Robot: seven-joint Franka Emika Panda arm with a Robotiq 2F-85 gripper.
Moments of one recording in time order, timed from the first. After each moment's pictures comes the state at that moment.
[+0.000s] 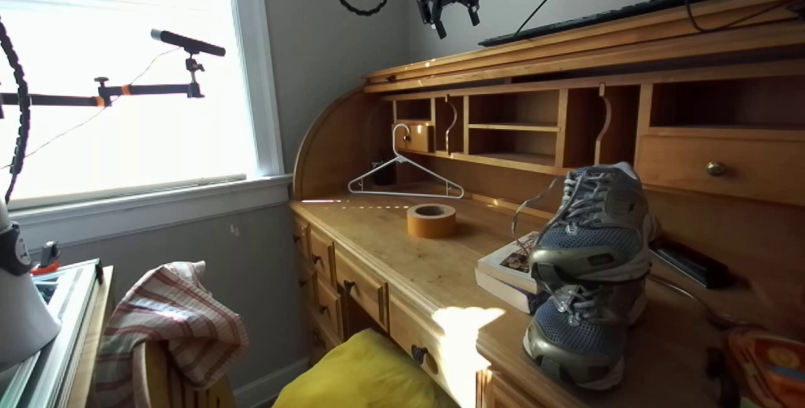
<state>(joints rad) 0.01 0.38 0.01 -1.34 -0.10 2.21 -0.15</state>
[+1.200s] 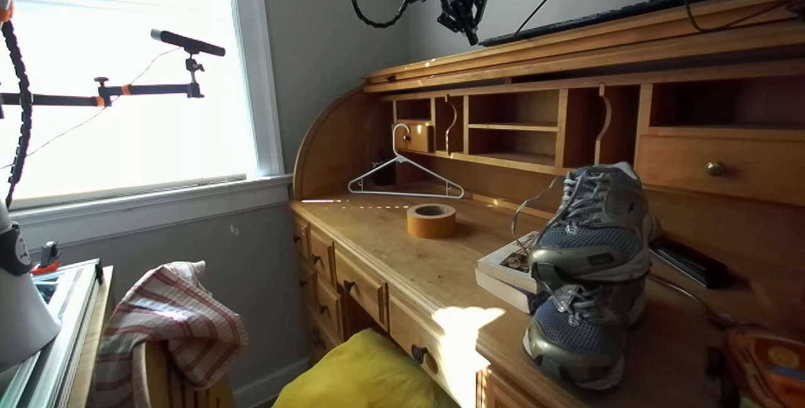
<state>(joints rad) -0.01 0.53 0.04 -1.17 -0.06 2.31 -0.24</state>
